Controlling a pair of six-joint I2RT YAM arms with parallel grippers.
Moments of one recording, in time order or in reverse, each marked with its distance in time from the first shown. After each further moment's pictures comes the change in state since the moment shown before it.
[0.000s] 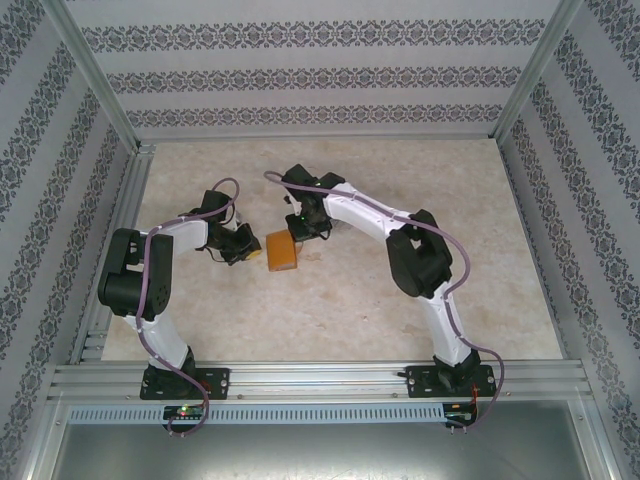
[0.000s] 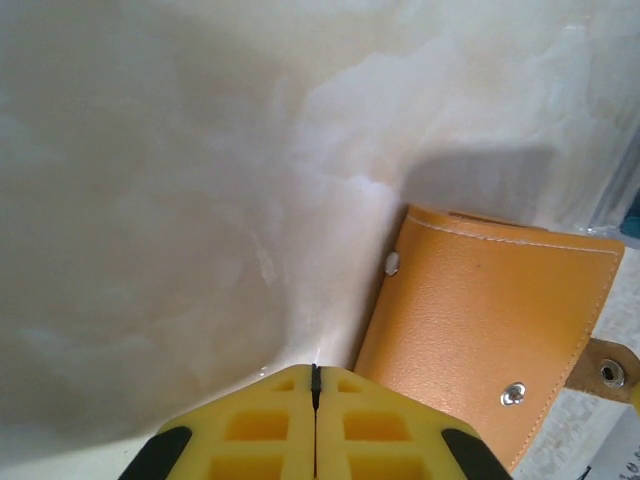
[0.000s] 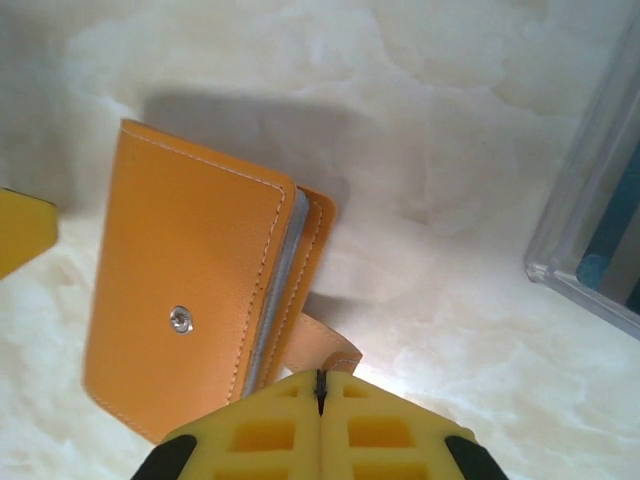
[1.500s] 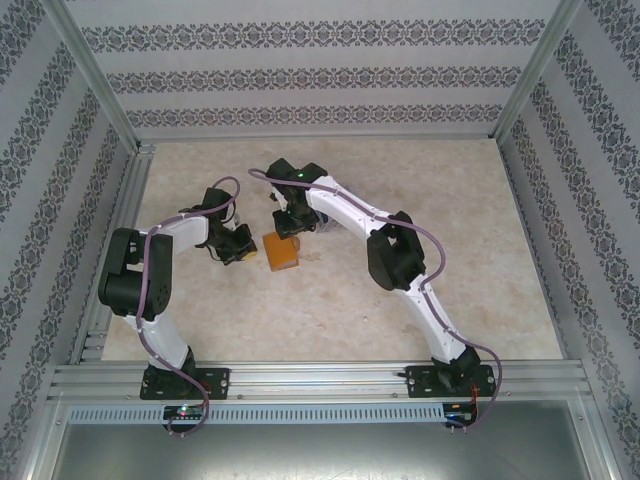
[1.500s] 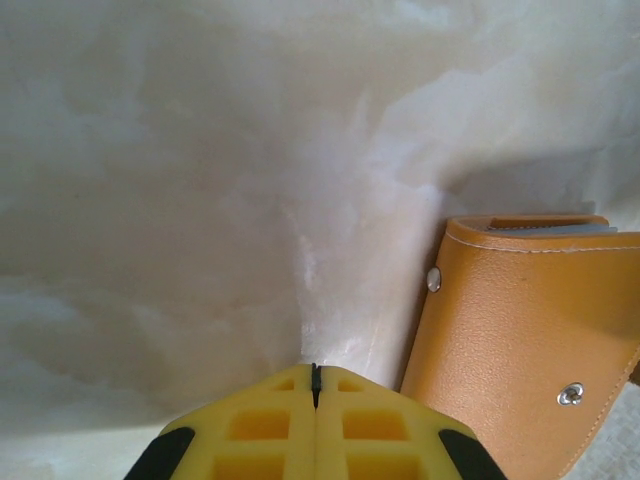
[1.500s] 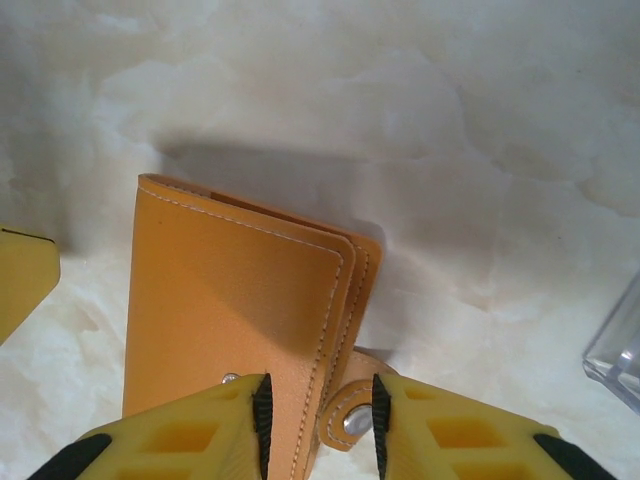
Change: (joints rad) left arm -0.005 0.001 0.043 -0.117 -0.108 0.031; right arm 0.035 0.273 0.462 -0.294 0.016 -0.076
